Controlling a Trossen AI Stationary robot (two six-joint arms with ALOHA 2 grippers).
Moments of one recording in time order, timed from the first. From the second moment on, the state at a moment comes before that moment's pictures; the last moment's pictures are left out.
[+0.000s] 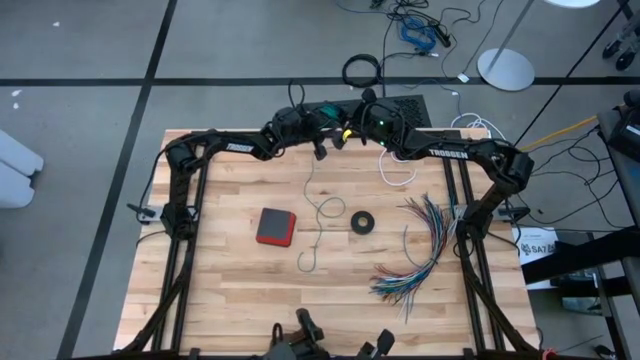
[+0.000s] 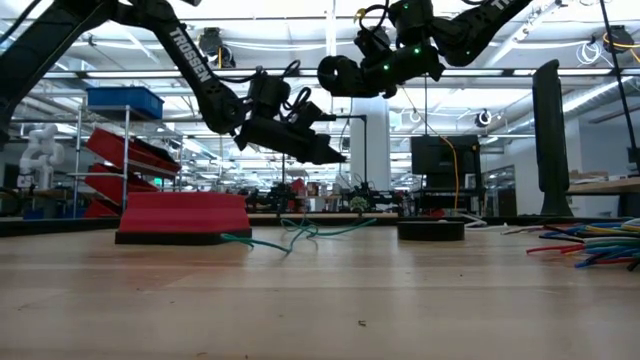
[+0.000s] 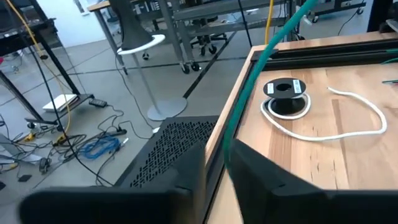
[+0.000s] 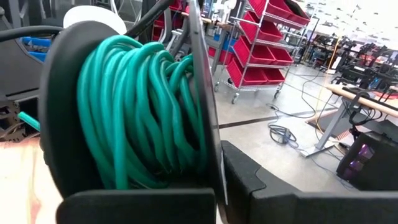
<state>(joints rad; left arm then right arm) 0.64 2.01 1.14 0.68 0.23 0.32 -0.53 1.64 1.11 0.48 0.10 -0.19</state>
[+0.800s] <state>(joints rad) 0.76 1.88 1.15 0.47 0.39 0.22 -0.53 1.64 1.11 0.14 0.11 -0.33</state>
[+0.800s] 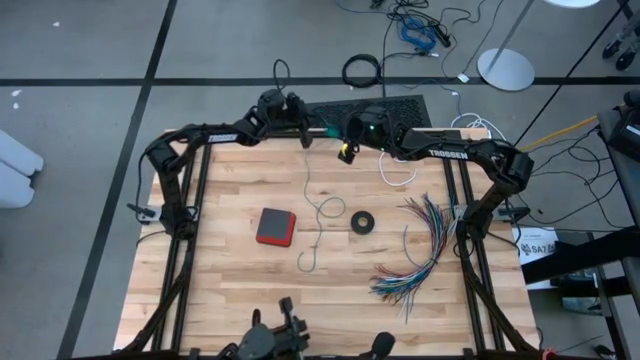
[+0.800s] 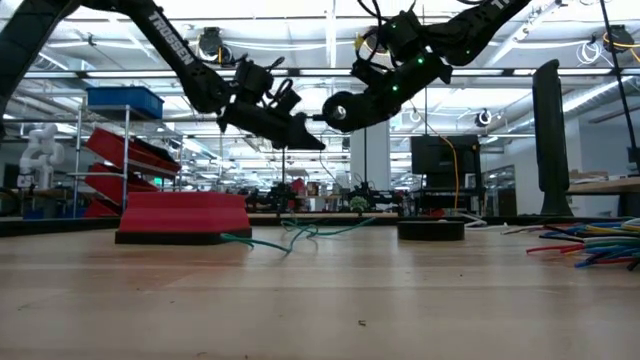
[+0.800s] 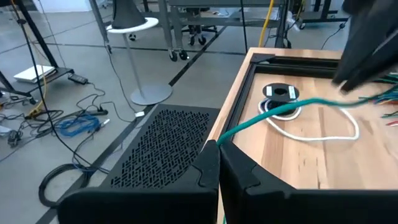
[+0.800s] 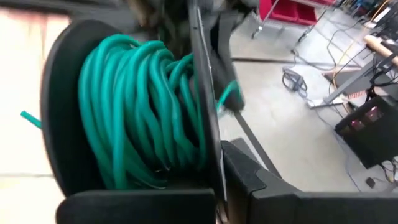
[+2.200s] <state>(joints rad) 0.63 1.71 1.21 0.23 0.47 0.18 -0.53 1.64 1.11 0.08 0.34 -0.32</state>
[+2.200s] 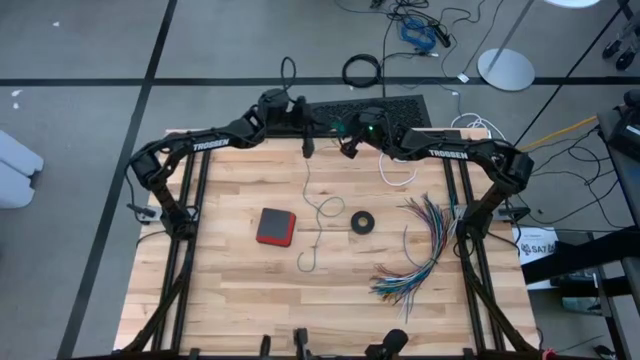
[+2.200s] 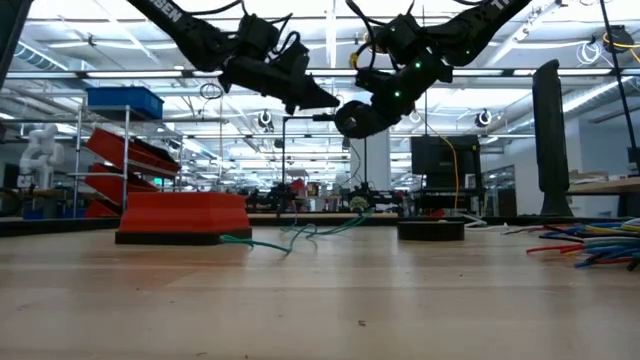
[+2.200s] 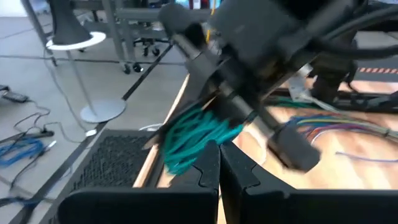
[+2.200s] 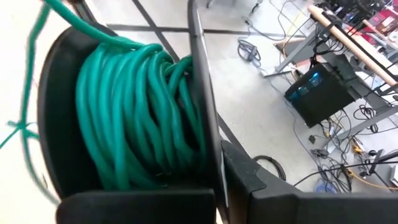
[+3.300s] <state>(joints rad) 0.51 1.71 1.27 0.19 0.25 0.23 -0.50 1.65 1.11 0.29 0.34 -0.25</state>
